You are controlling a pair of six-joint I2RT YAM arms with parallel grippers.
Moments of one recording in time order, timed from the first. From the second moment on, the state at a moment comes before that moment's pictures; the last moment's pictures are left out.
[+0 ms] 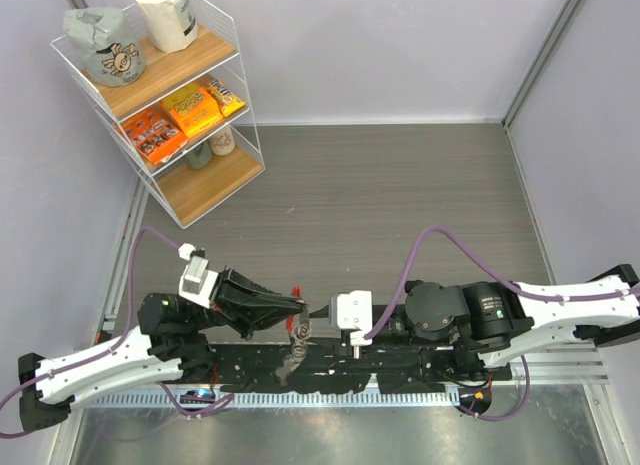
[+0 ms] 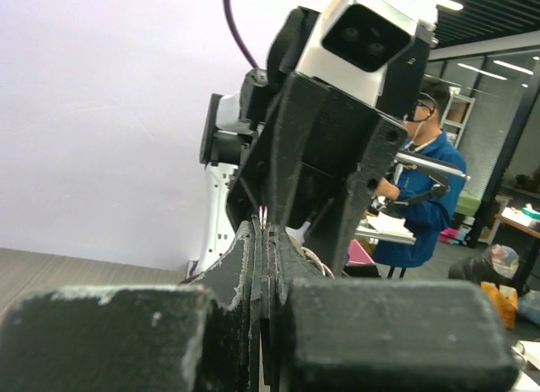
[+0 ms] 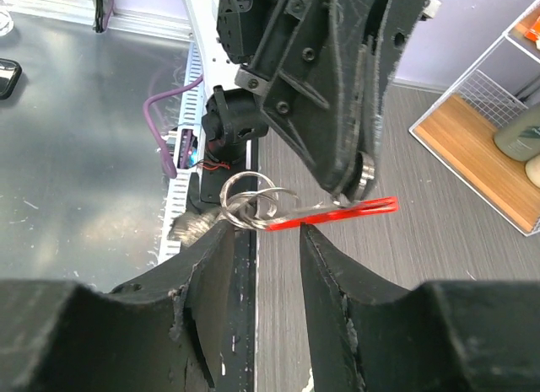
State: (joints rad) left arm -1.16 0.46 0.38 0.74 0.34 -0.52; right arm 1.69 0.99 1.20 -0.39 0.19 -0.19
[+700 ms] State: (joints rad) left arm -1.16 0.47 0.38 0.69 0.35 -0.49; right arm 1.71 0.92 1.23 -0.37 0.30 -0.21
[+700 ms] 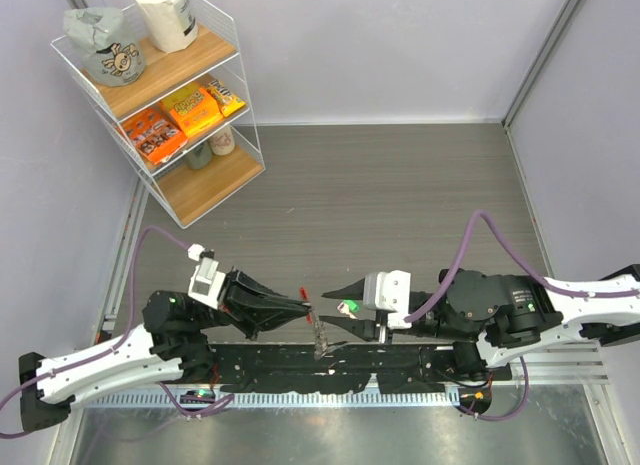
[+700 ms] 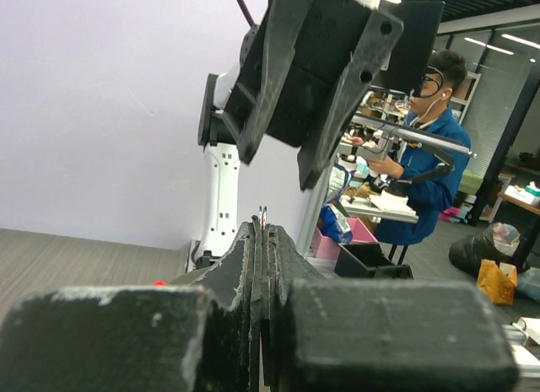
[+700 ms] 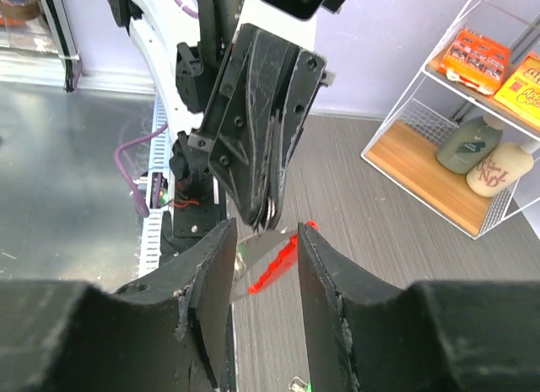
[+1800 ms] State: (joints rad) left arm -1.17 0.51 0.38 0.84 0.45 -0.55; right arm 1.71 0.99 1.27 -0.42 0.25 -0.19
